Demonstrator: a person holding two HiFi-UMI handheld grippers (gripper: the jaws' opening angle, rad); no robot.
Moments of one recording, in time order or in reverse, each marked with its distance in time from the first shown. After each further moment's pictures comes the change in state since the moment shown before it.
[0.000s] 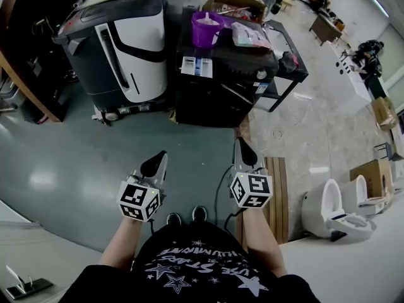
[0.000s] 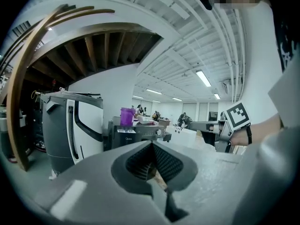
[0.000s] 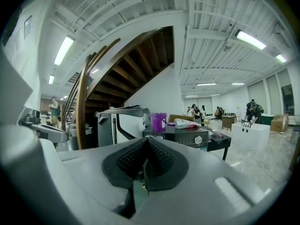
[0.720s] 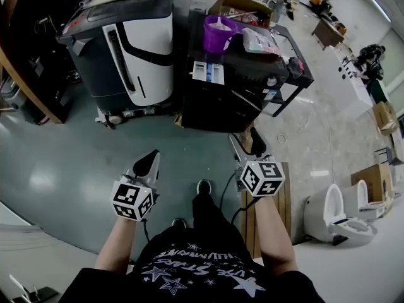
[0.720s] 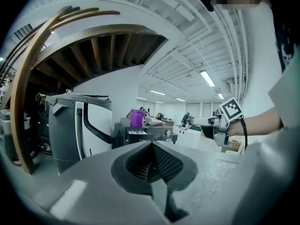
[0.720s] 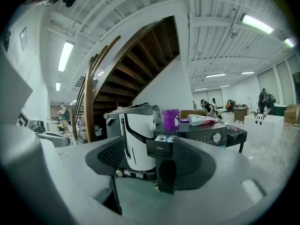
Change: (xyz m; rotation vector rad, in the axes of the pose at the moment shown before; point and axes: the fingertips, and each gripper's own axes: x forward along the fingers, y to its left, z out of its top) left arm -0.014 0.077 0.005 0.006 -0.016 0.044; right arm 0.065 0.030 0.013 0.053 0.040 0.135
